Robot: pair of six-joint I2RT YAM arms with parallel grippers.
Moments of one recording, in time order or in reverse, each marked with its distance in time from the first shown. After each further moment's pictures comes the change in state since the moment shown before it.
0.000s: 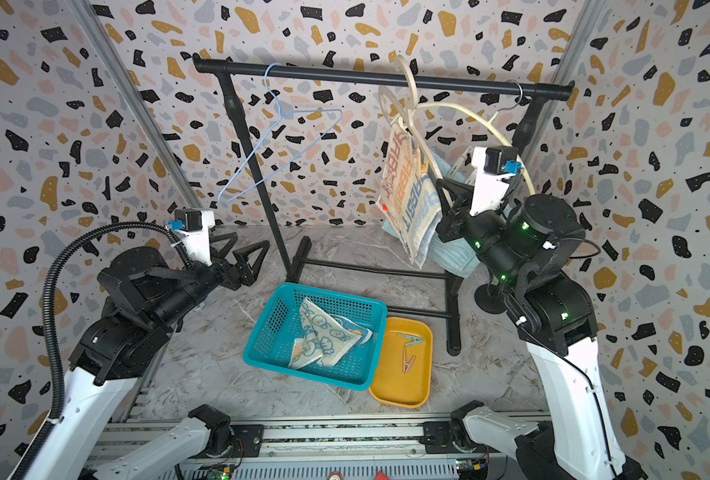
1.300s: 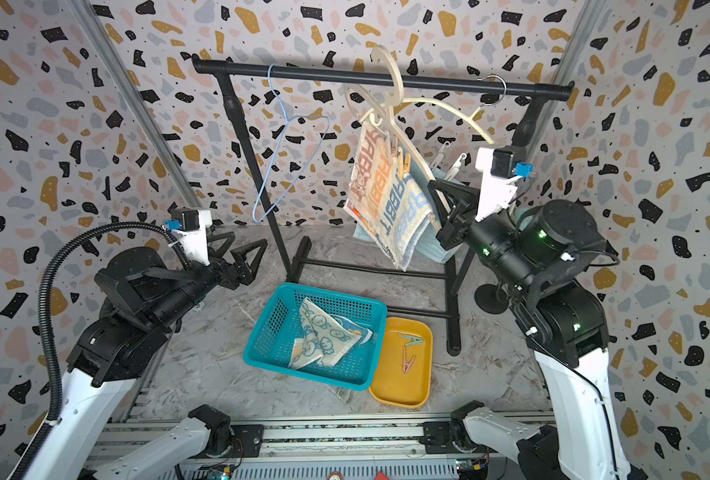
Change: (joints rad) left arm 0.000 -0.003 0.008 -0.005 -0.022 0.000; right arm 0.000 -0.006 0.018 0.019 -0.138 0.046
